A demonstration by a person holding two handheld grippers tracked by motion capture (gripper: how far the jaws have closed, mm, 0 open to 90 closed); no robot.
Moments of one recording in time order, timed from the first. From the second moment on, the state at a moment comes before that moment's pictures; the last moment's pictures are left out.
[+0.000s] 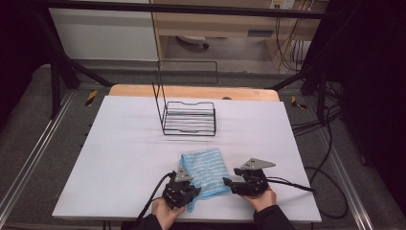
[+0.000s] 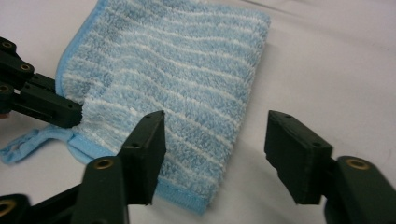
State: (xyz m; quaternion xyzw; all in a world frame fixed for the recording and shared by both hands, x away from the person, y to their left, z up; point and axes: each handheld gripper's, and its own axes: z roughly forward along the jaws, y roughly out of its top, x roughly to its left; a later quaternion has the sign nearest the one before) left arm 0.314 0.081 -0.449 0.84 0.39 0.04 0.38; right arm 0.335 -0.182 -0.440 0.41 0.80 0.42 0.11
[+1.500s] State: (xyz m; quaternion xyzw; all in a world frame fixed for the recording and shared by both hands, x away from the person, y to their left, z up) left arm 0.360 0.155 -0.398 0.82 0.39 0.14 0.39; right arm 0.341 -0.187 -0.431 0.40 0.79 0.45 0.14
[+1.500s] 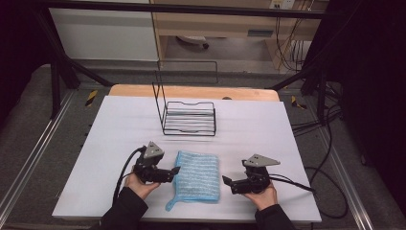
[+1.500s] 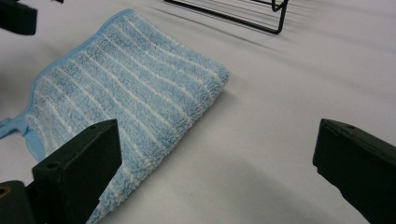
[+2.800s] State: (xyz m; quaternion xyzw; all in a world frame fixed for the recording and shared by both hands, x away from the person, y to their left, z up) left arm 0.426 0.134 -0.443 0.80 0.47 0.06 0.36; right arm 0.345 -0.185 -0.434 0.40 0.80 0.43 0.12
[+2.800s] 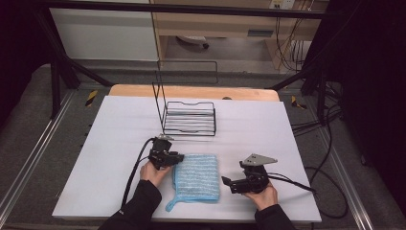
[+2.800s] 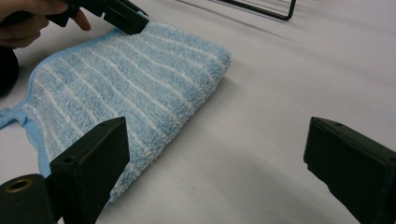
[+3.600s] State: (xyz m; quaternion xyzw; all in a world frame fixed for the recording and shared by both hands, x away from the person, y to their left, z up) left arm 0.414 0.127 -0.450 0.80 0.46 0.10 0.37; right arm 0.390 -0.152 -0.417 0.41 0.79 0.44 0.14
